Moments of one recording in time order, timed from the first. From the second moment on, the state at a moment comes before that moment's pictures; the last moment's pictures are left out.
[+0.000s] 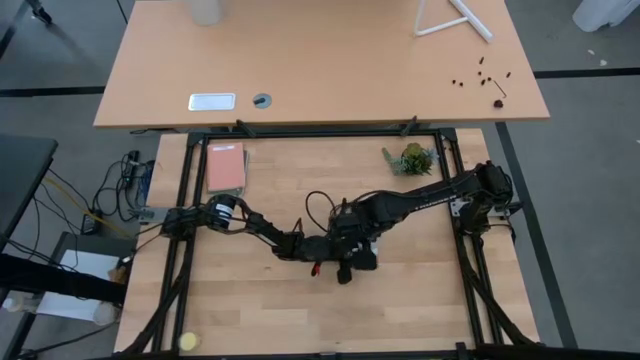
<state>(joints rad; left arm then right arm) -0.20 2.35 1.17 0.97 -0.29 -0.14 0.19 1.81 1.47 -1.06 -0.04 0.21</state>
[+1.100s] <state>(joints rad) -0.20 2.35 1.17 0.97 -0.29 -0.13 0.24 1.81 1.42 -1.09 0.04 0.00</state>
